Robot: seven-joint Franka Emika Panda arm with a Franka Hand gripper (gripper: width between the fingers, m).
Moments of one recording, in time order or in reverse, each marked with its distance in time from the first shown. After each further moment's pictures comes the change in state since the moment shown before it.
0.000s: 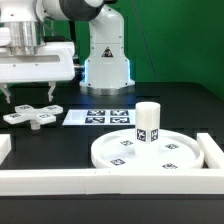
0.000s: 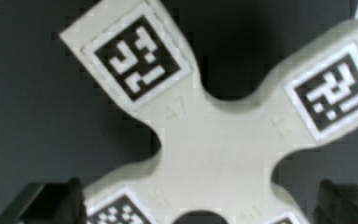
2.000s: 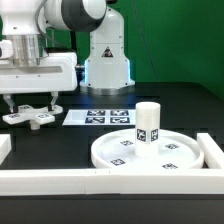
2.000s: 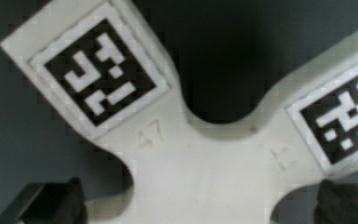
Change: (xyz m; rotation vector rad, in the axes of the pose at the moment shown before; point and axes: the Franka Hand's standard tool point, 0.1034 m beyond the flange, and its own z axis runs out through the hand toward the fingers) arm 0.002 -0.008 0.018 0.008 -0.032 0.024
